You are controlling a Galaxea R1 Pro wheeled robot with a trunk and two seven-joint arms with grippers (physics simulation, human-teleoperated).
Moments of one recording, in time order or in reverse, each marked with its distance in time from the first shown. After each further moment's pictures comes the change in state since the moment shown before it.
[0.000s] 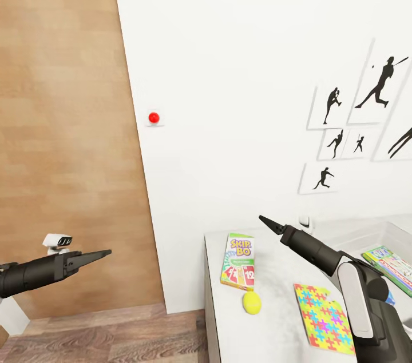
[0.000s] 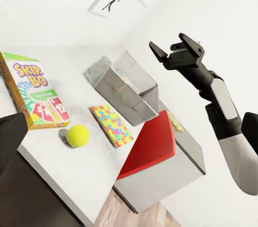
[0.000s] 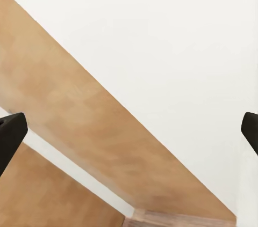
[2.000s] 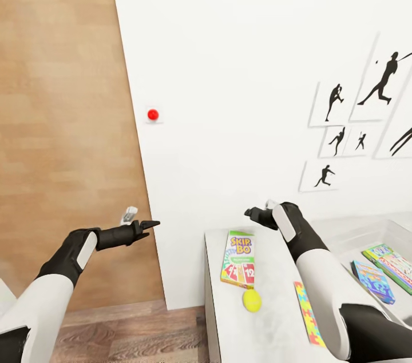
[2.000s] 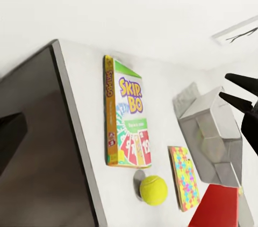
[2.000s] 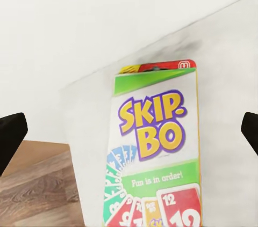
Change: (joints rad) left arm -0.490 -0.225 -0.112 0.759 -0.012 -0.153 0.691; right arm -0.580 0.045 0.233 0.880 0.039 -0.085 -0.893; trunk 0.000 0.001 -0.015
